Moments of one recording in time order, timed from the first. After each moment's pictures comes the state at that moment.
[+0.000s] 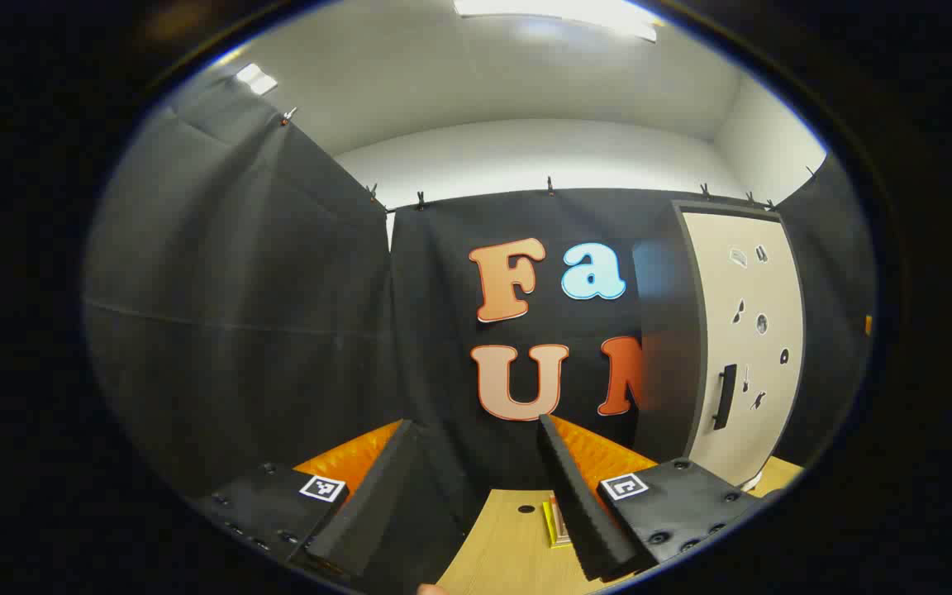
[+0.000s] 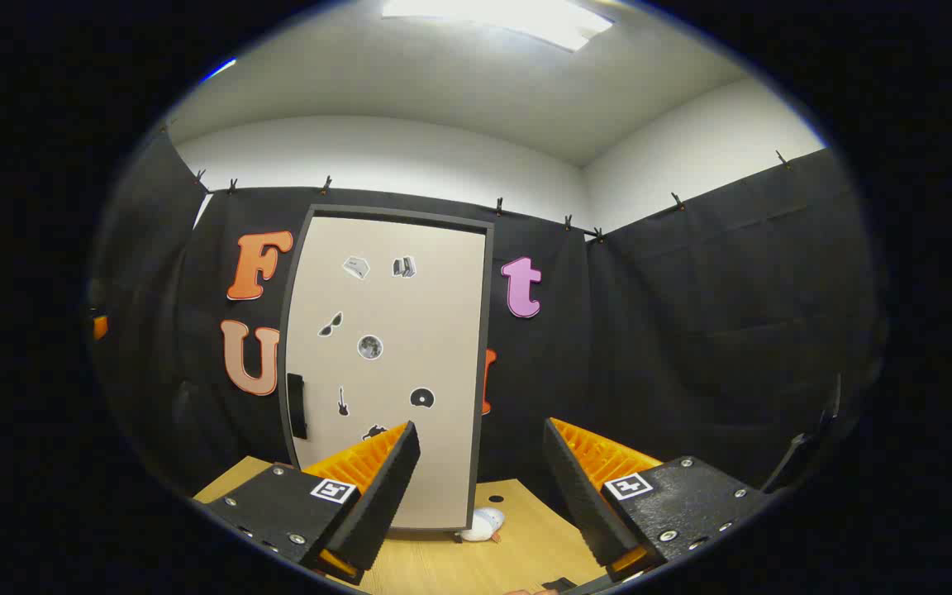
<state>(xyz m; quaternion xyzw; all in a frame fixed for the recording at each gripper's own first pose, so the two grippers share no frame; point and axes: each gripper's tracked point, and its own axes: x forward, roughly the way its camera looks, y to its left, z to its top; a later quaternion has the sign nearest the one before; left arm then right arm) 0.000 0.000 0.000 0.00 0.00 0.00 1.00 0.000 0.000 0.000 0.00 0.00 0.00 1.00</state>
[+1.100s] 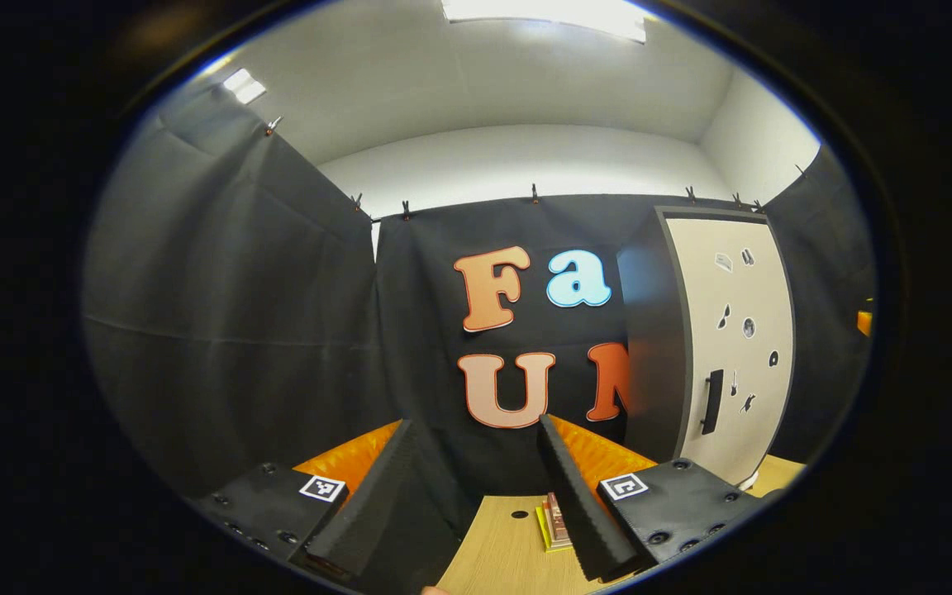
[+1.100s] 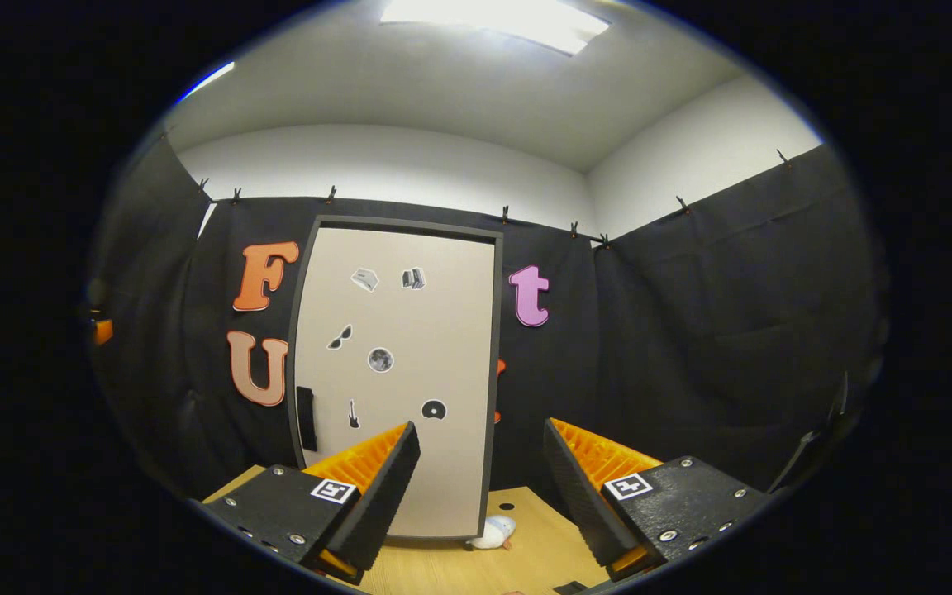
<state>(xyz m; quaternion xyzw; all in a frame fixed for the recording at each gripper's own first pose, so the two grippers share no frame) -0.002 -0.011 0.012 0.02 -0.02 -0.01 1.00 0.010 0.026 0.004 0.01 -0.01 0.02 1.00</state>
